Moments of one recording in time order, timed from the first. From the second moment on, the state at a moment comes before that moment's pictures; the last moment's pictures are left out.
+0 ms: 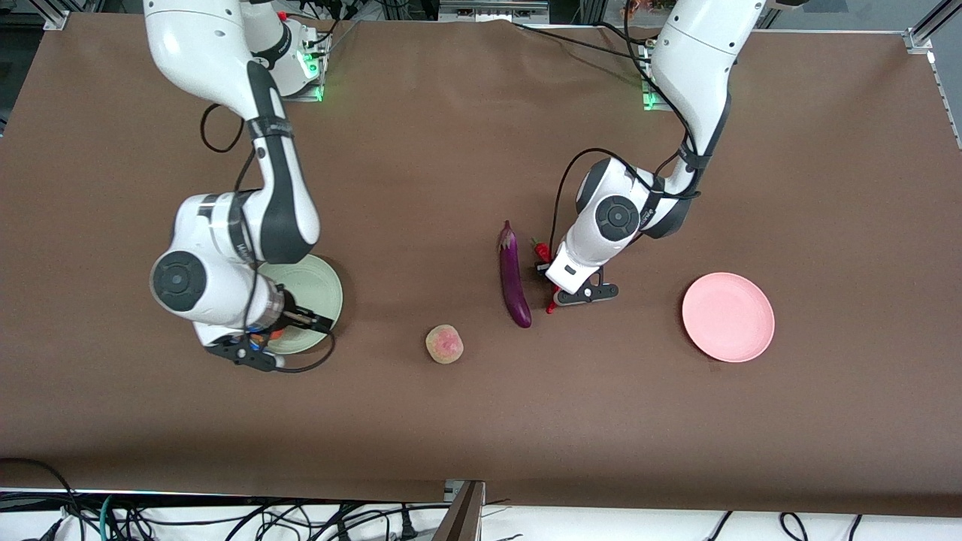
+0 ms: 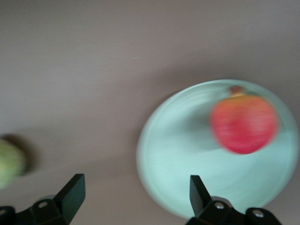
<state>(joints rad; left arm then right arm) -0.53 0.64 -0.02 -1.85 -0.26 2.51 -0.52 0.64 0.73 -0.47 -1.33 0.43 1.95 0.46</state>
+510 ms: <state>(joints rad) -0.30 0.52 0.02 -1.67 -0.25 2.05 -0.34 0.65 0.92 -0.23 -1.13 0.43 2.27 1.02</state>
